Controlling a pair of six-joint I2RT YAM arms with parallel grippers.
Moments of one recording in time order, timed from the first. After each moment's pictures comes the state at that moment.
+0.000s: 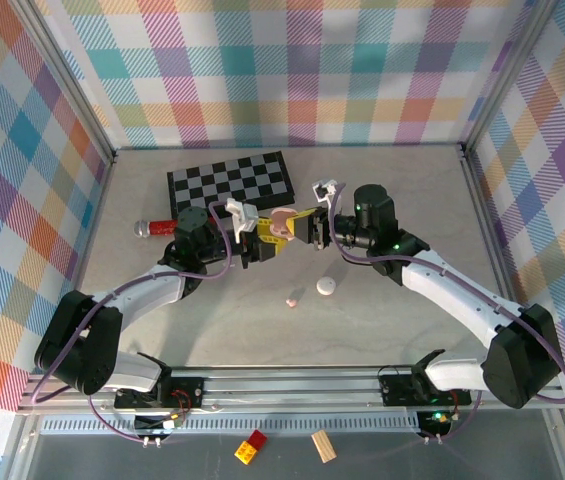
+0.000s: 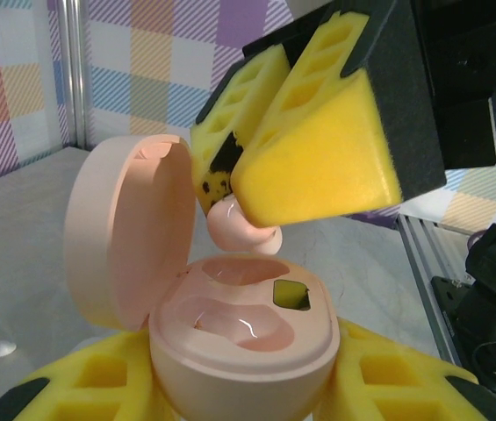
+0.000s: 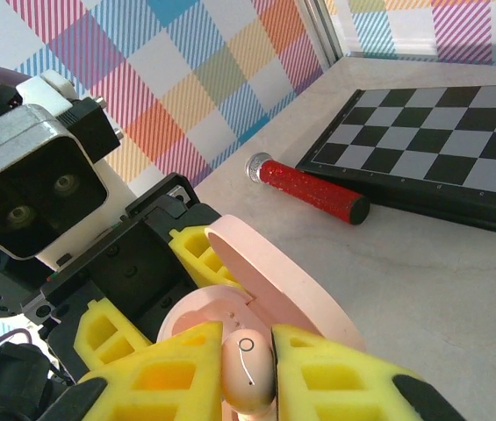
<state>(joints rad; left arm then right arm) -0.45 1.38 0.68 0.65 0.90 -0.08 0.61 1.29 0.96 0.04 -0.54 0.34</state>
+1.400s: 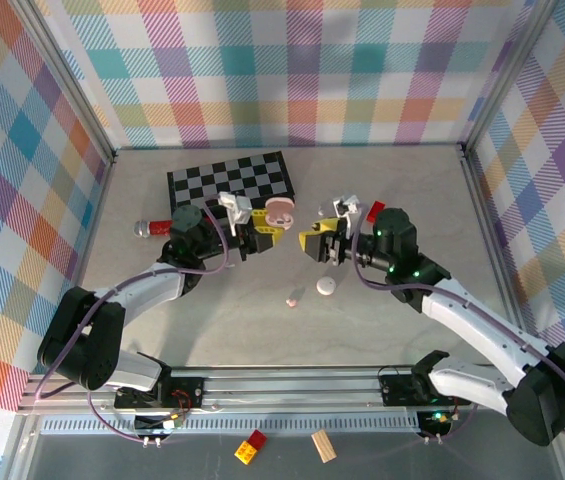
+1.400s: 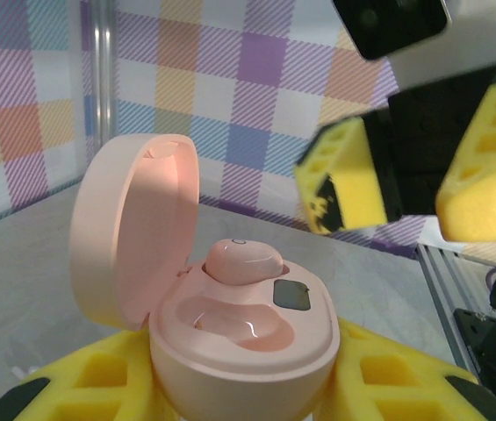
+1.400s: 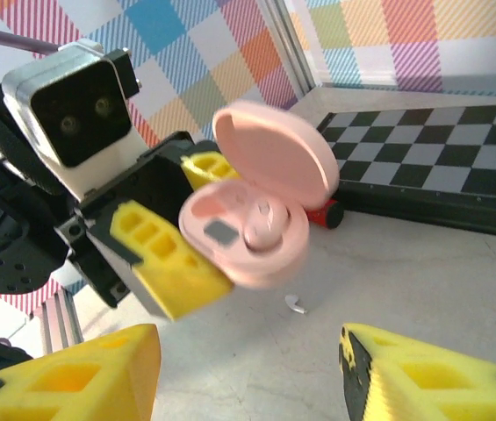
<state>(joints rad) -0.40 1.41 0.68 0.76 0.88 -0.16 0.61 1.05 0.76 0.07 -0.42 0.37</state>
